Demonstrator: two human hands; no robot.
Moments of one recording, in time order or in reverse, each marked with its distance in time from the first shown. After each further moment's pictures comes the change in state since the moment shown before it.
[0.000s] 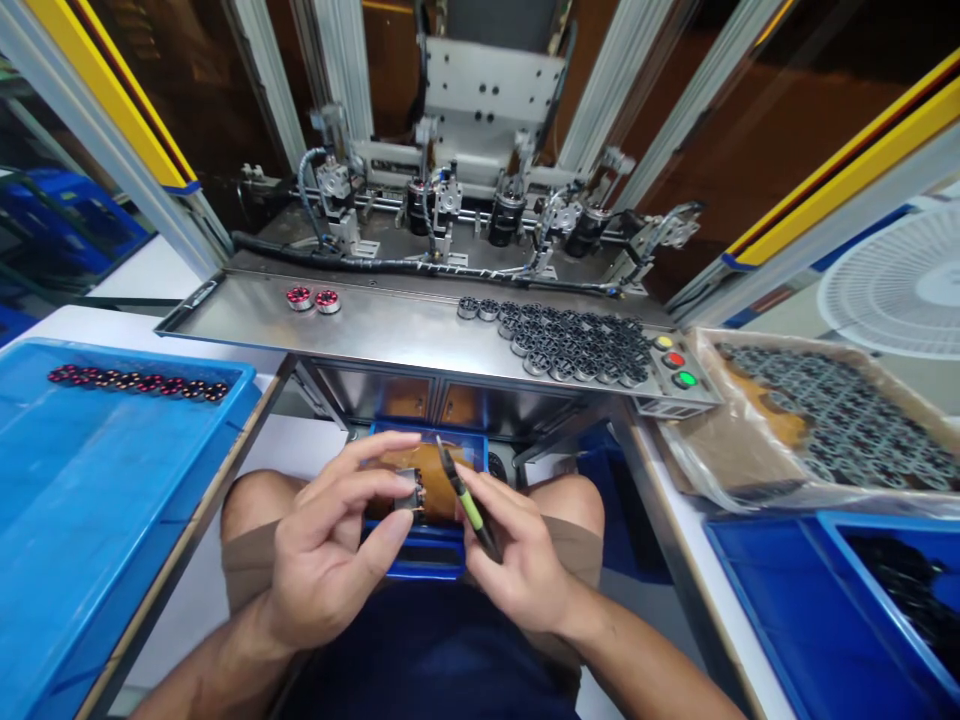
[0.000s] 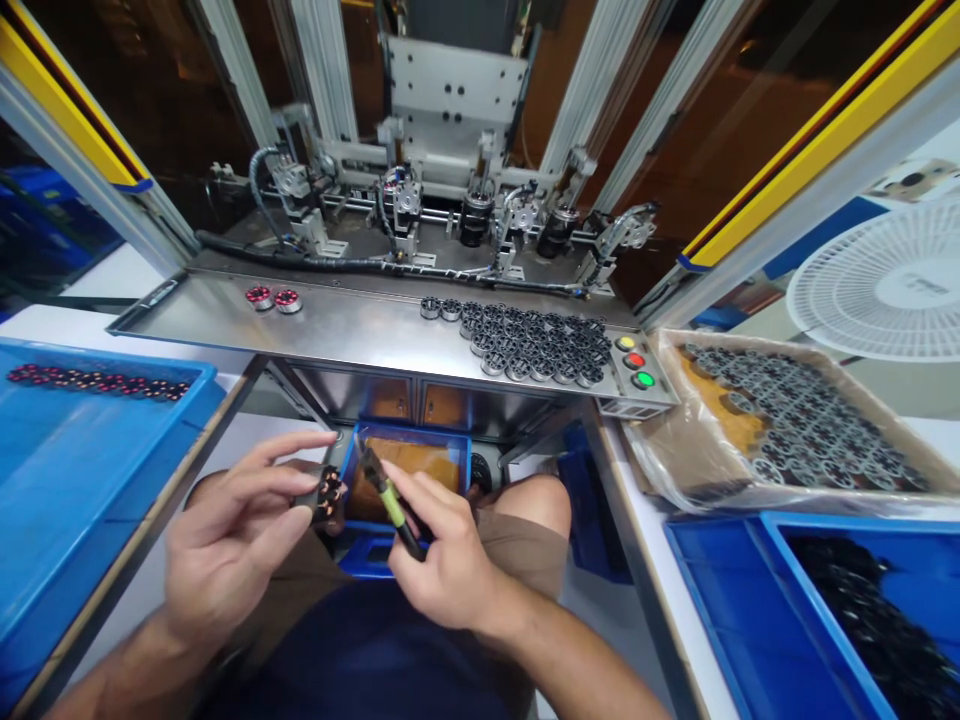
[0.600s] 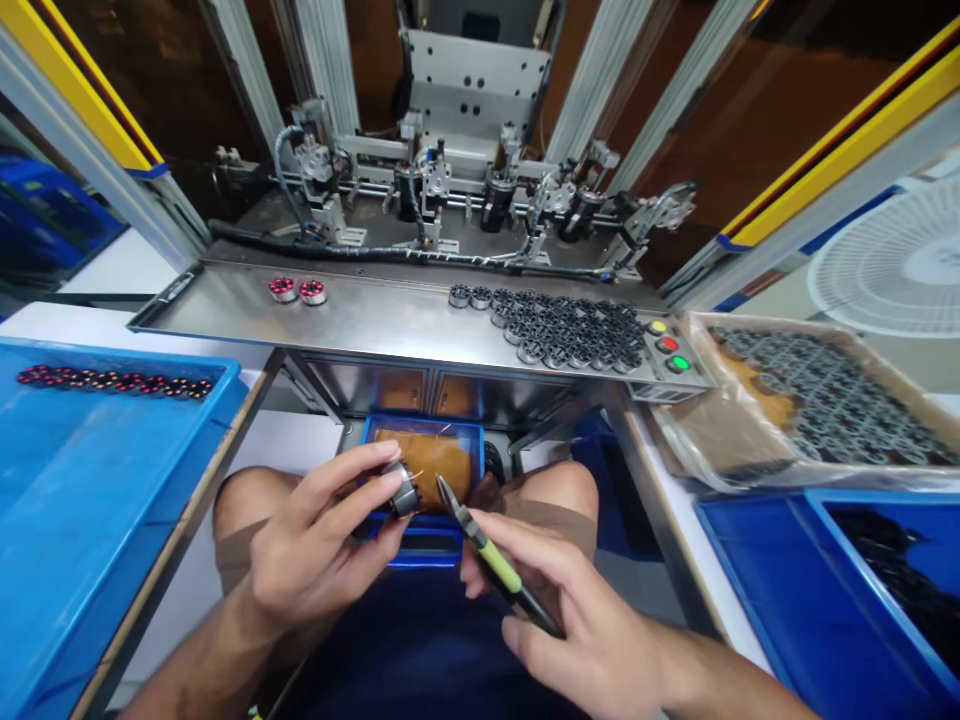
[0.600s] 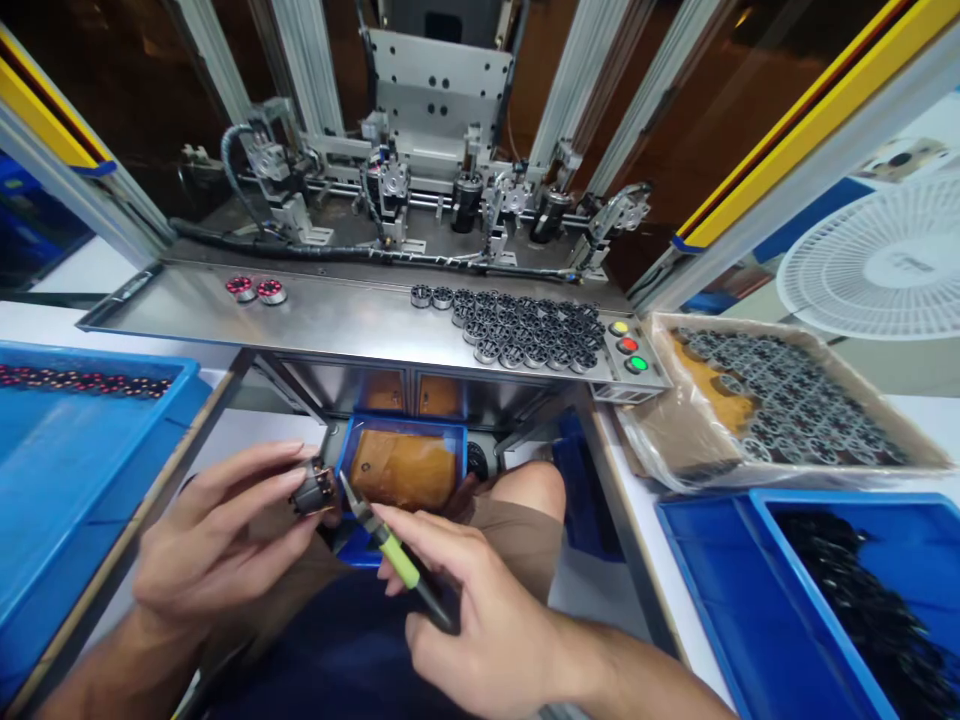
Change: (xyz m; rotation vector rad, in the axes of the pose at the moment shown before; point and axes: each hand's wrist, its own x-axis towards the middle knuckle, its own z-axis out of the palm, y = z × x) left_hand 0.005 -0.003 -0.012 0.720 -0.068 0.447; right_hand -0.014 -0.050 -0.040 0.321 -0.274 0.135
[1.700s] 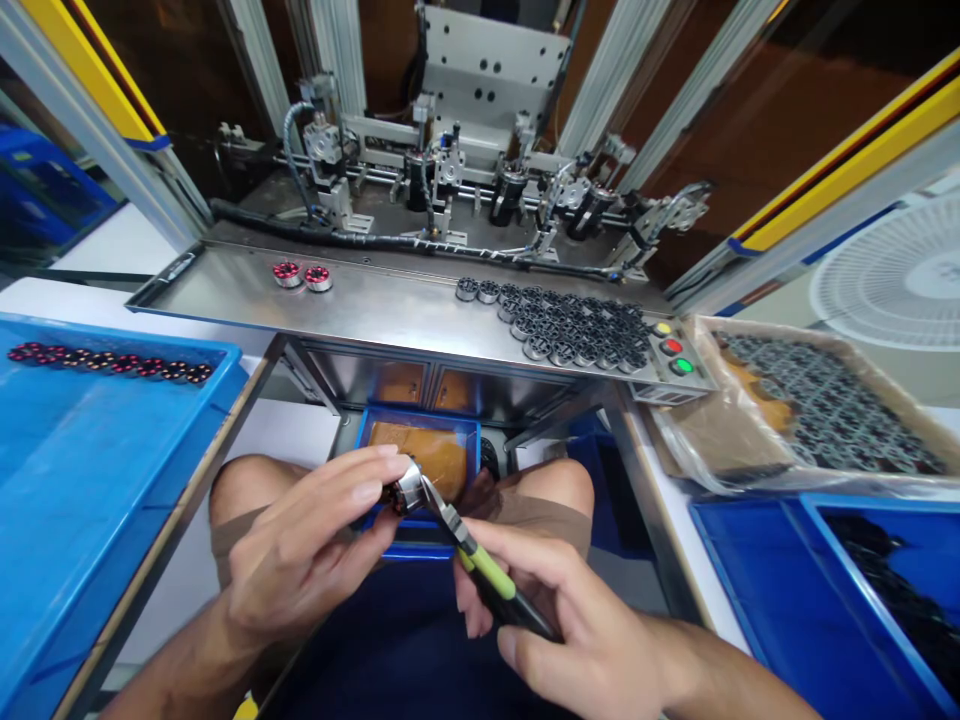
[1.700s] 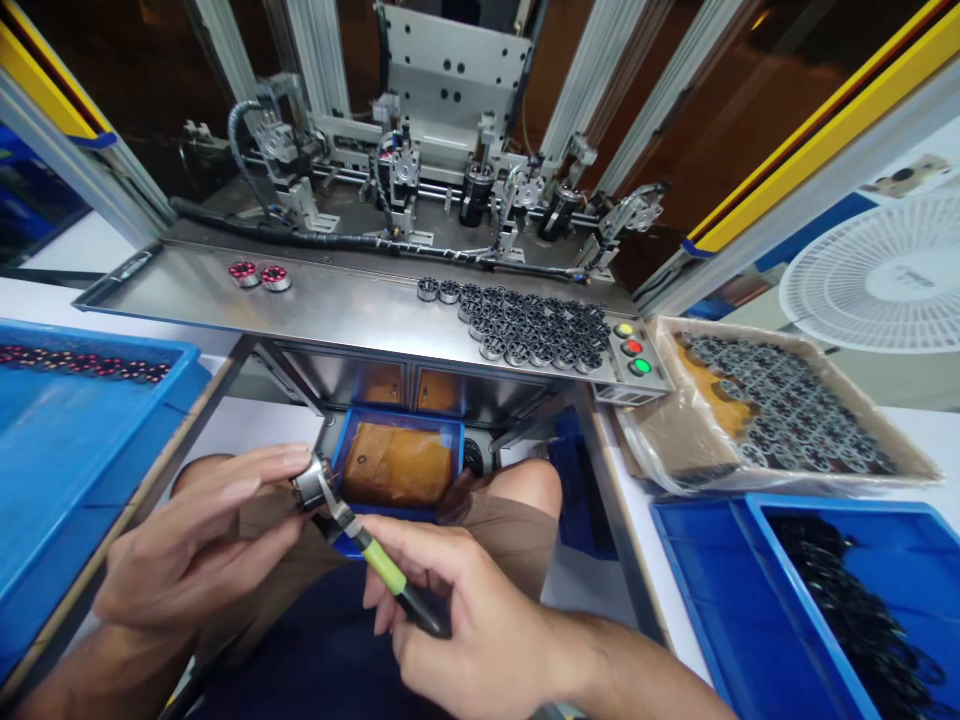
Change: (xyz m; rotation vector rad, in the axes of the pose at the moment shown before) left_hand -0.011 -0.002 -0.005 -0.313 0.044 -0.044; right_hand 0.012 -0.008 0.008 0.209 -0.127 0.132
